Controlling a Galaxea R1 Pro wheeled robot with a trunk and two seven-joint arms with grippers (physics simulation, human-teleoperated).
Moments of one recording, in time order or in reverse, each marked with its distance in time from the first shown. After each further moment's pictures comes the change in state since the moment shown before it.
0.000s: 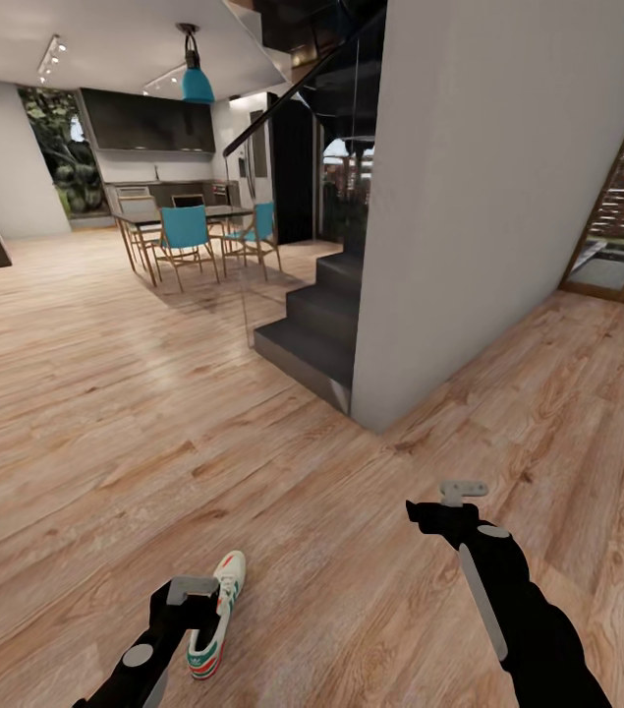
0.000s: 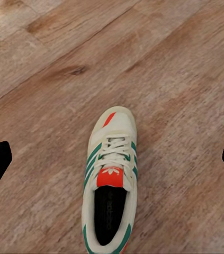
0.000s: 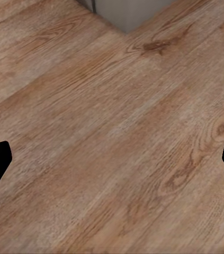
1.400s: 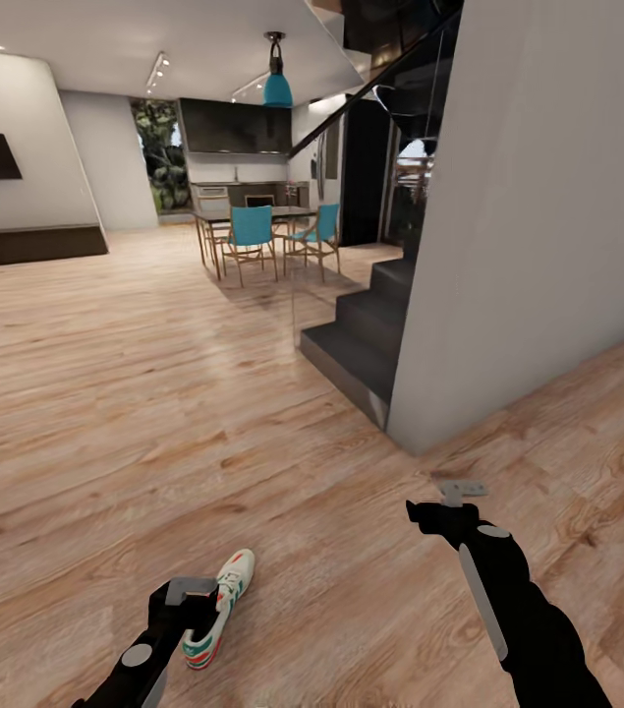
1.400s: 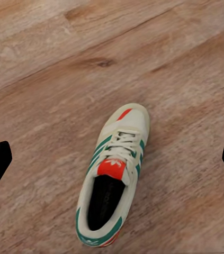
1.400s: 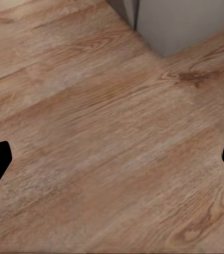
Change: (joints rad) left arm 0.000 0.002 0.003 0.000 0.001 0.002 0.001; right arm 0.000 -0.001 0.000 0.000 0.000 0.000 0.000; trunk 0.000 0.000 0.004
